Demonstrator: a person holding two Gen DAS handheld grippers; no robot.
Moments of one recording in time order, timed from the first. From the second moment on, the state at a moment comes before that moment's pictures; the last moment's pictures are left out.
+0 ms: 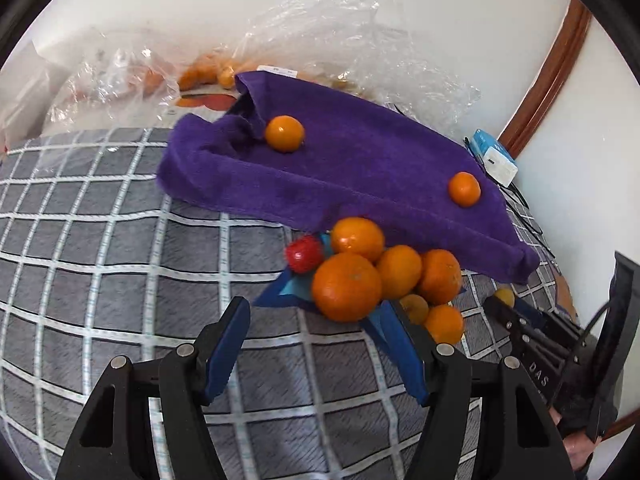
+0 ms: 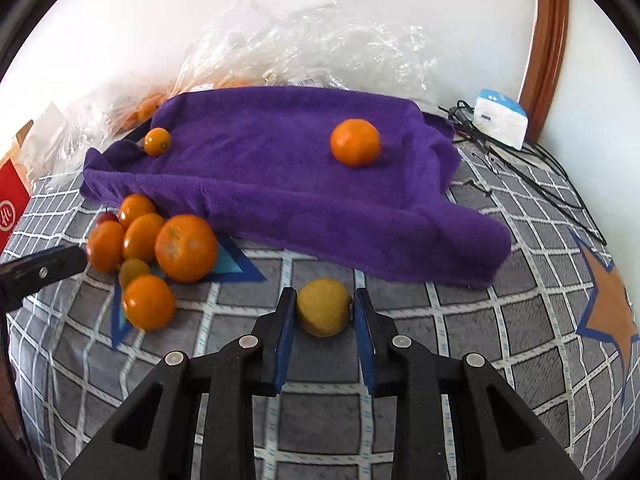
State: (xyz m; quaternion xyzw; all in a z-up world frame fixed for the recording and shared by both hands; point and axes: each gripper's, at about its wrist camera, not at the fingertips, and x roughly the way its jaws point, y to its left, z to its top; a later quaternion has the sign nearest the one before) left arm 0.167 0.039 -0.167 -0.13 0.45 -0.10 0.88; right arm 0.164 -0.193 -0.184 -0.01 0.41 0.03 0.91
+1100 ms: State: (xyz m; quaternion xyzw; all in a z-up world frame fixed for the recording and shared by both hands) left arm 0.148 0.045 -0.140 -0.14 0.34 -0.09 0.93; right arm 0.155 -0.211 -0.178 0.05 0.39 0.06 0.92
